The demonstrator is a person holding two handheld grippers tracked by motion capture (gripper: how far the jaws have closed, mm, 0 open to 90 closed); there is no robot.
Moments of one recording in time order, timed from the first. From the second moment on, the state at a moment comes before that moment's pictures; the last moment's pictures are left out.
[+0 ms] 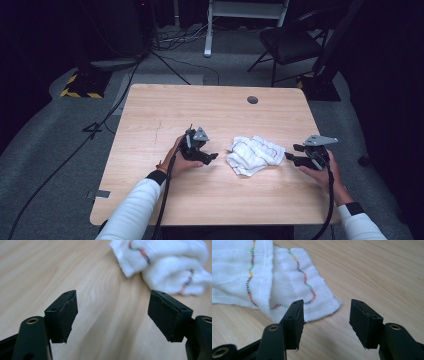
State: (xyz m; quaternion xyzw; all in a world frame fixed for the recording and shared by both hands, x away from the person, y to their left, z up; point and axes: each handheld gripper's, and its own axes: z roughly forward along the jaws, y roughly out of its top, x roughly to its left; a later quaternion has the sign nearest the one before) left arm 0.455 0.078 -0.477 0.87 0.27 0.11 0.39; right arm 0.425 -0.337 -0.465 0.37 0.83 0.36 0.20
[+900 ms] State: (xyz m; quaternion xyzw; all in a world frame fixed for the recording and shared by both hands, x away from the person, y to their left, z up) left arm 0.525 -0.005 -0.497 0.88 0.26 0.08 0.39; right arm 0.456 -0.321 -0.493 0.39 0.84 0.35 0.16
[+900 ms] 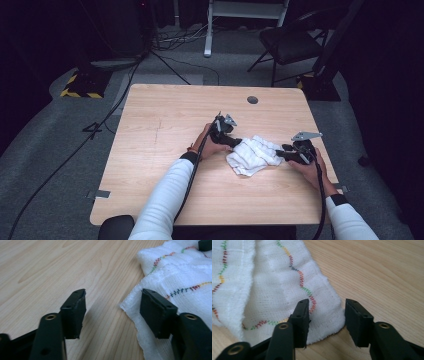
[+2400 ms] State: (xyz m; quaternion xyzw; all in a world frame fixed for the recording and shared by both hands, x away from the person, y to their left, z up) left arm 0.465 0.124 -0.300 0.81 0.19 0.25 0.50; right arm 0.441 -0.285 -0.310 0.31 0.76 0.46 0.33
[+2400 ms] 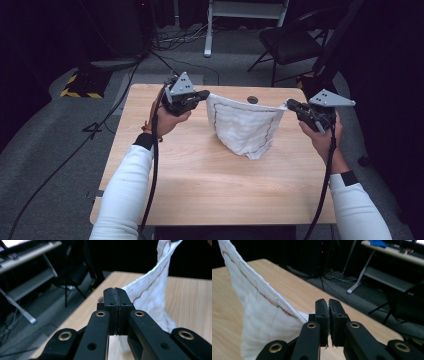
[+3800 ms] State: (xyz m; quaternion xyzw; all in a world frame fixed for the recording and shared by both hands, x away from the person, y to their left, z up) left arm 0.326 0.095 -0.450 0.90 0.09 0.01 0.44; right arm 0.331 -0.324 -0.445 0.32 0.85 0.38 0.16
